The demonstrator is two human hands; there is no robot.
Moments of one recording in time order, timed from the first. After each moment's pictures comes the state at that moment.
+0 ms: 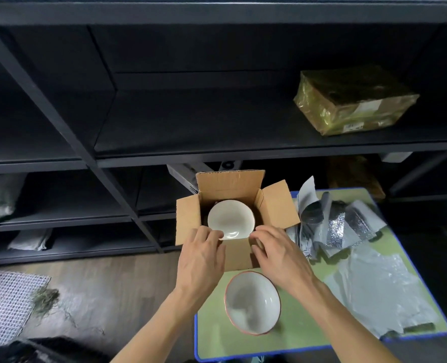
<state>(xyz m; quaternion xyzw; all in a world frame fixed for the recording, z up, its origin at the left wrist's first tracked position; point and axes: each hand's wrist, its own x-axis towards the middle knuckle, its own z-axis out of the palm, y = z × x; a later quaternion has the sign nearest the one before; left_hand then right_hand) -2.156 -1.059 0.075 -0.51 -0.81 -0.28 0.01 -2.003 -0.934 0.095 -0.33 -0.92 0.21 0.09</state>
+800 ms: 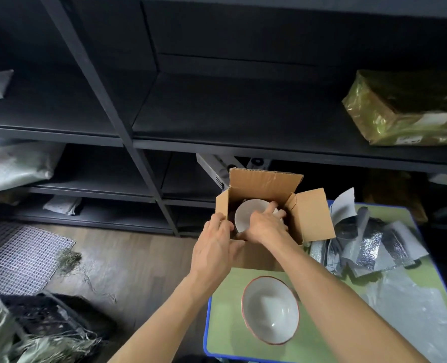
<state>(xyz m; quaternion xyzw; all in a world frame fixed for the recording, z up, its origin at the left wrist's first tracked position) -2.180 -1.058 0.071 -0.40 -0.87 -0.25 -0.12 -2.145 -0.911 0.069 -0.46 -0.83 0.14 -0.27</state>
